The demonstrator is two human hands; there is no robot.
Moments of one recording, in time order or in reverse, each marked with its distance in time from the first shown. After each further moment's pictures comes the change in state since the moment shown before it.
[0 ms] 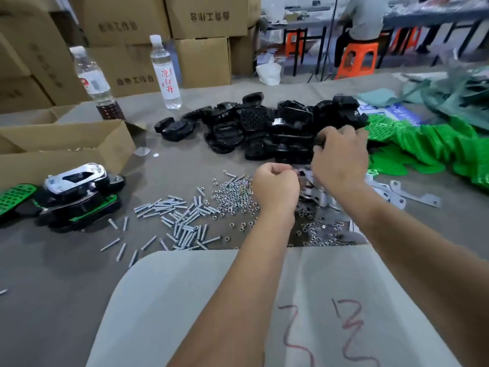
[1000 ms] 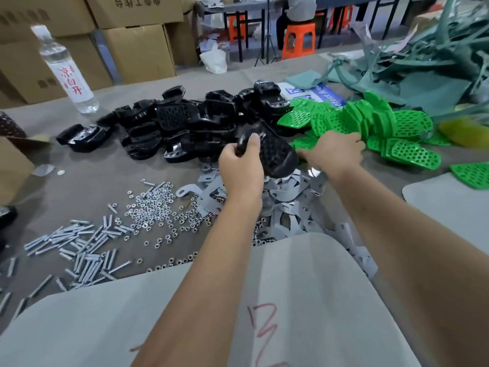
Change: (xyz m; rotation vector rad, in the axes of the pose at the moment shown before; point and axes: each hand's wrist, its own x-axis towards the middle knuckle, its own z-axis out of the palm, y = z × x) left_hand -0.002 -0.012 0.091 0.074 -0.065 0.161; right_hand 0.030 0.136 -0.020 -0.041 -0.307 0.554
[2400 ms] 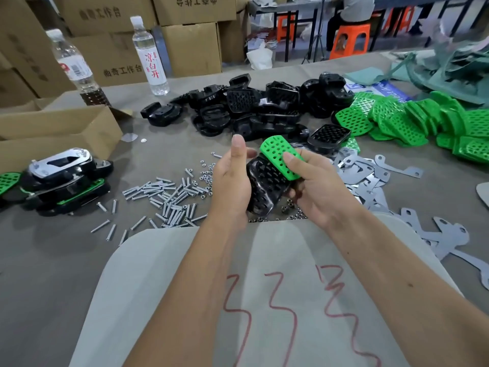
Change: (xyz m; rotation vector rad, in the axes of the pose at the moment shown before) left_hand -0.040 0.004 -0.150 -0.108 -0.067 0.084; right_hand -0.173 -0.053 0.049 1.479 -0.716 -0.360
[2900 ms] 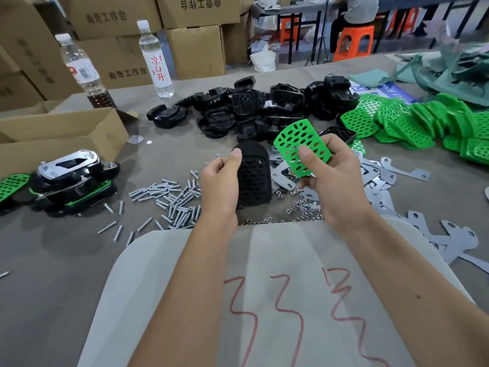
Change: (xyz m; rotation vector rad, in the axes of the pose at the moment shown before) left_hand 0.015 0.004 -0.019 0.000 0.176 -0.132; right_hand -0.004 -0.008 -0.006 -0.154 0.108 -0.317
